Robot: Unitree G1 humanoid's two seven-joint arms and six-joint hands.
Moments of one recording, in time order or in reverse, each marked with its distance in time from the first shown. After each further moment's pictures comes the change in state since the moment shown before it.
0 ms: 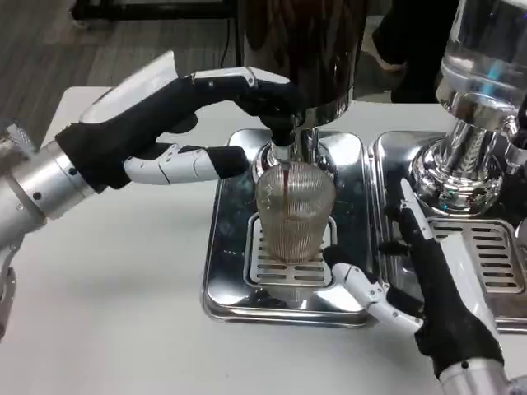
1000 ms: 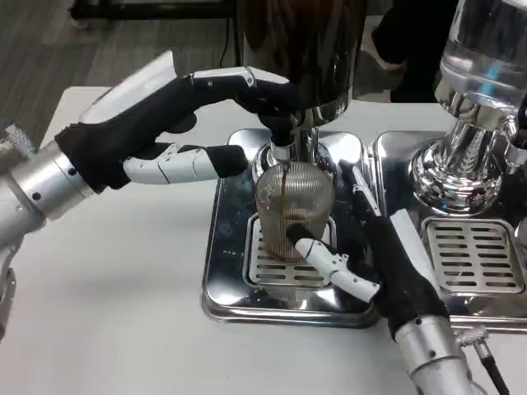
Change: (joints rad) left arm 0.005 -0.001 0.003 -0.007 -0.001 0.008 0.000; right arm -0.267 0.042 0.001 0.357 0.127 -0.091 0.037
